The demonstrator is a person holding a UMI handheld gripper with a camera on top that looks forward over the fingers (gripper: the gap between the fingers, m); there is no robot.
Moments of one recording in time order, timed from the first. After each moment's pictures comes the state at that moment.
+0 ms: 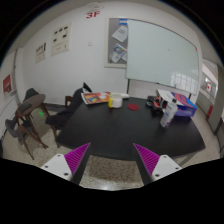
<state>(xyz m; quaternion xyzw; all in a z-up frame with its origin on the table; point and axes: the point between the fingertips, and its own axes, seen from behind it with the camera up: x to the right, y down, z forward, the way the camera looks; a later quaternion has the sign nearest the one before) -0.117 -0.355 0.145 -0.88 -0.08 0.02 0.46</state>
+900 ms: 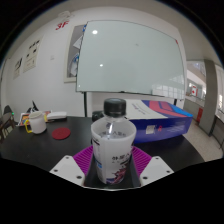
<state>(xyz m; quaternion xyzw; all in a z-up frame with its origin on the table) 0.198 -0.007 0.060 -0.82 0.00 -0.04 0.57</state>
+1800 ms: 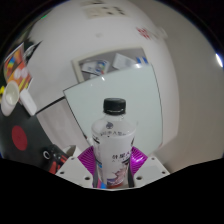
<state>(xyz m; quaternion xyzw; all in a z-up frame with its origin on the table) 0.117 0.097 0.321 -0.61 -0.27 -0.52 0.54</state>
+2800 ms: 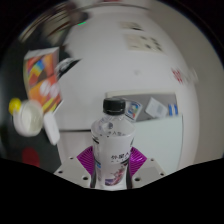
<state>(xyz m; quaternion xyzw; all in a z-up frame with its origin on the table) -0.073 0.182 0.269 -0.51 -0.51 -0.45 0.53</state>
